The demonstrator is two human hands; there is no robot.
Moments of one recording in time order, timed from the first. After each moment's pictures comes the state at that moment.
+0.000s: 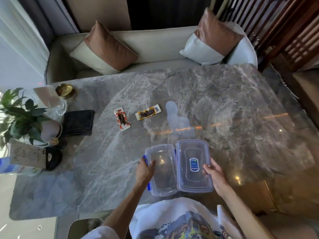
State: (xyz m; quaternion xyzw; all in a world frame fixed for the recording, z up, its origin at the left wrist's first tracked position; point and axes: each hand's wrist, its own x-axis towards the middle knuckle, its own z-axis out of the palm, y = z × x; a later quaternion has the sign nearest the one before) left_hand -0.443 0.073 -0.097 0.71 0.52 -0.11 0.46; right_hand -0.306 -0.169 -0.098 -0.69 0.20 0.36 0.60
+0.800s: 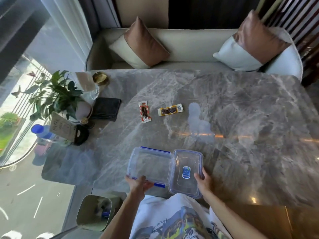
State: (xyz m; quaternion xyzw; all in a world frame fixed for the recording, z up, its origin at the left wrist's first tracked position) left_hand -0.528 0.061 -0.097 0.28 0.72 0.11 0.63; right_hand -0.349 -0.113 -0.145 -0.82 0.09 0.38 0.43
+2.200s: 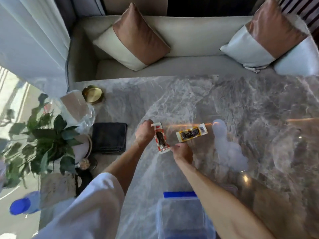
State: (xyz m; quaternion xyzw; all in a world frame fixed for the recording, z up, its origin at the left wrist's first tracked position) left_hand -0.330 0.415 -0.119 0.82 0.43 -0.11 0.34; right_hand -0.297 0.248 -0.133 -0.91 0.02 0.33 0.27
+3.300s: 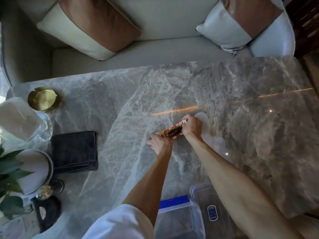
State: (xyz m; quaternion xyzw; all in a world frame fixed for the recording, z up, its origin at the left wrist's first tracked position) left_hand -0.236 0.283 -0.159 0.53 0.66 -0.09 0.52; right_hand -0.136 0.222 -0.168 -0.97 -0.02 0.20 0.16
